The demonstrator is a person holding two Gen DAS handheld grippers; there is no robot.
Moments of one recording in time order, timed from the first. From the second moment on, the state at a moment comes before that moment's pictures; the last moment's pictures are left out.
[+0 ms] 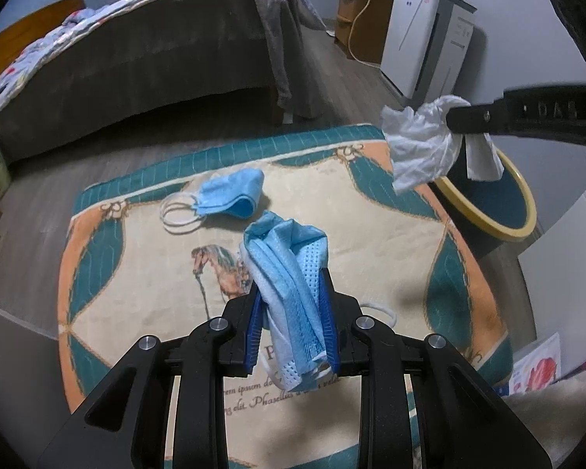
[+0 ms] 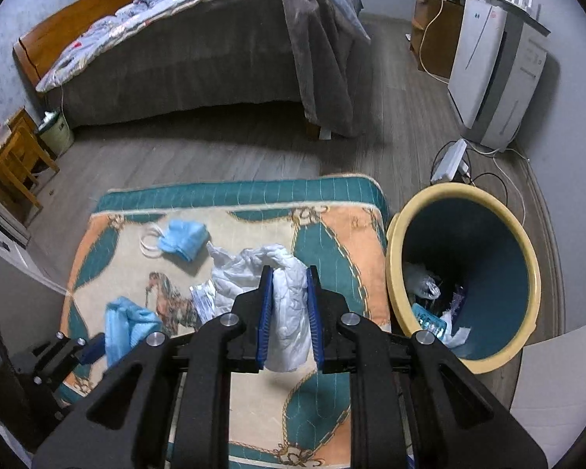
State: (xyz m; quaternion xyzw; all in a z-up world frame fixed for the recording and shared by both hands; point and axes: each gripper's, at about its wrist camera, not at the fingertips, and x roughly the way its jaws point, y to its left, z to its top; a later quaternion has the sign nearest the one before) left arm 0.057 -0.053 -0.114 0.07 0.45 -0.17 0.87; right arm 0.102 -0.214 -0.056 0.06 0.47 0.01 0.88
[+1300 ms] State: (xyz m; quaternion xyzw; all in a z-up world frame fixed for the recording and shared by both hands) left arm 0.091 -0.190 -0.078 0.11 0.42 -0.26 0.86; right arm 0.112 -0.381 -0.040 0.09 0.46 -0.06 0.88
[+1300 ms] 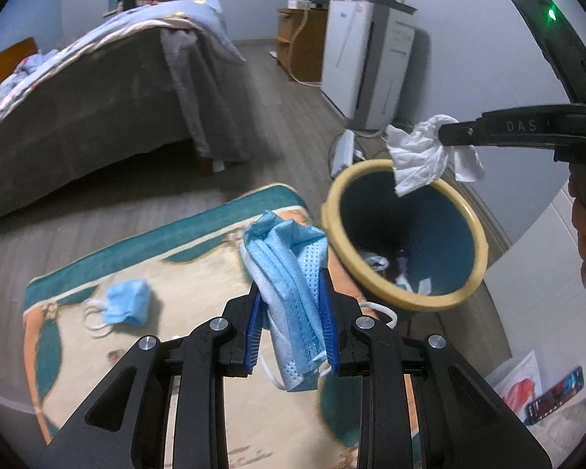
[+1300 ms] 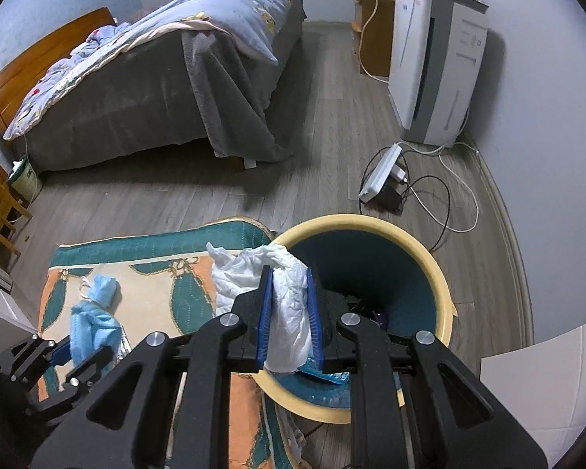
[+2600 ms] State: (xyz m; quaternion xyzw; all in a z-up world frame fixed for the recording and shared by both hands) left arm 0.110 -0.317 -0.091 0.13 0.37 -0.35 0.85; right arm 0.099 -0.457 -0.072 0.16 0.44 -0.20 0.86
